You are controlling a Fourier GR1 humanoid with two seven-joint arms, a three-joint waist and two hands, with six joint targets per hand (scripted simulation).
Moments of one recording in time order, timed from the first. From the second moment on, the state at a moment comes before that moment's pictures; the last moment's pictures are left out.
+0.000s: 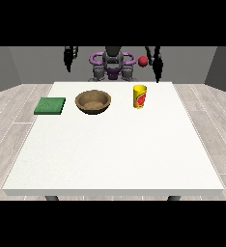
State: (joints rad) left arm 0.02 0.10 0.02 -1.53 0.04 0.02 0.02; right arm -0.04 -0.10 0.01 -1.59 -0.02 0.02 0.00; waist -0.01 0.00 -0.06
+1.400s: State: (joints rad) left arm -0.06 0.08 -0.03 -1.70 0.05 0.01 -0.17; right arm -0.13 -0.11 -0.12 -1.55 -0.12 0.06 -0.16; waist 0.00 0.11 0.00
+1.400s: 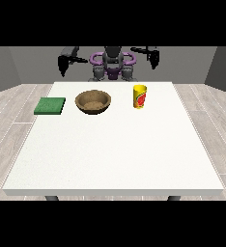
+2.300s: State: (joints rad) left arm -0.31 0.09 0.10 -1.17 -0.03 0.05 -0.50; right arm -0.26 -0.22 -0.23 -1.24 -0.17 0.19 -0.36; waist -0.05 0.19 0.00
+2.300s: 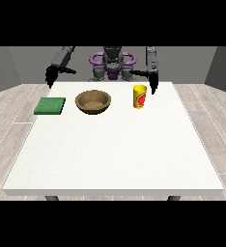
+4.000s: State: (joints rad) left arm -0.53 0.08 -0.06 -0.78 -0.47 0.55 -0.45; right arm -0.29 -0.45 -0.38 -0.89 -0.24 0.37 -0.41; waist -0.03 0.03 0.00
